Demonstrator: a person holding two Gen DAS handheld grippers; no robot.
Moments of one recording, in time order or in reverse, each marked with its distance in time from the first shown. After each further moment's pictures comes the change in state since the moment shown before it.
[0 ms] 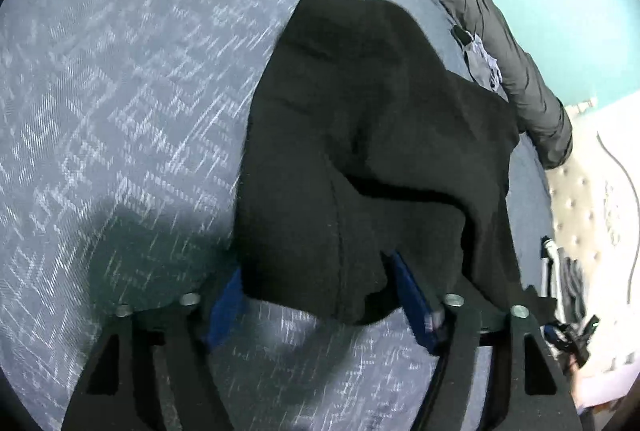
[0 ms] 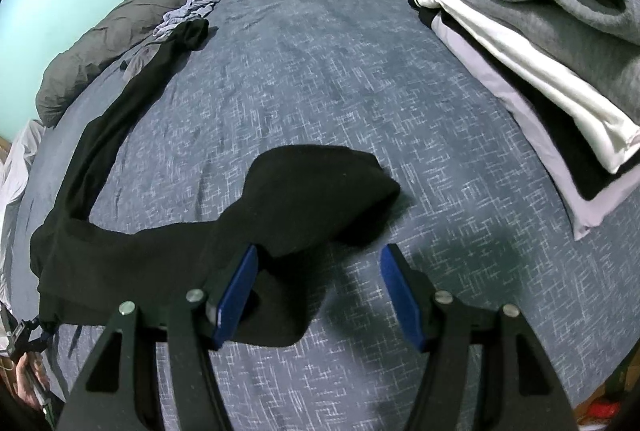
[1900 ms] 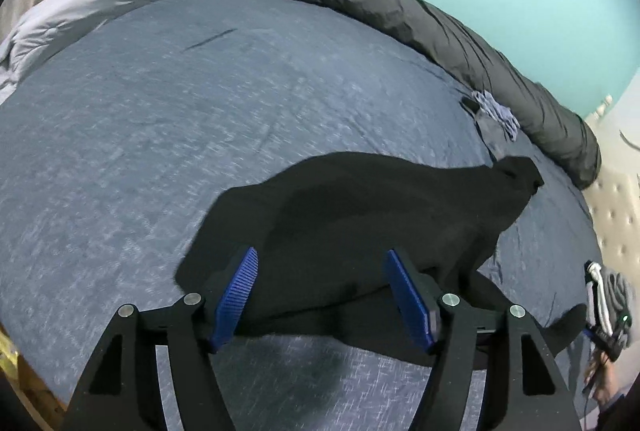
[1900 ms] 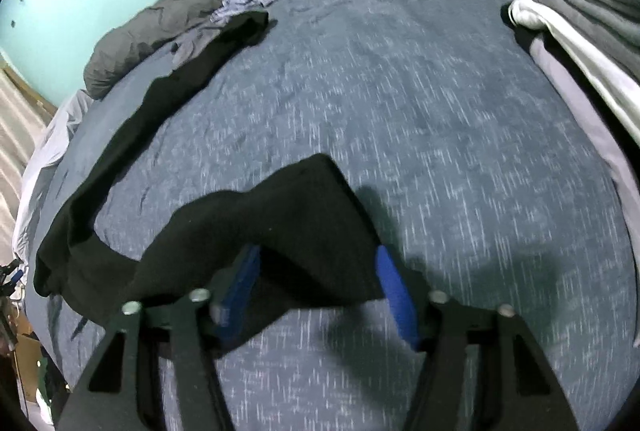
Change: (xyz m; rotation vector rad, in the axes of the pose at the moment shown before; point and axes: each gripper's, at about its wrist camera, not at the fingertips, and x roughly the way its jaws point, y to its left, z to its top) left arm -0.113 -0.027 0.057 0.139 -0.267 0.202; right arm 0.059 0.022 0.038 -0.164 -0.028 0.203
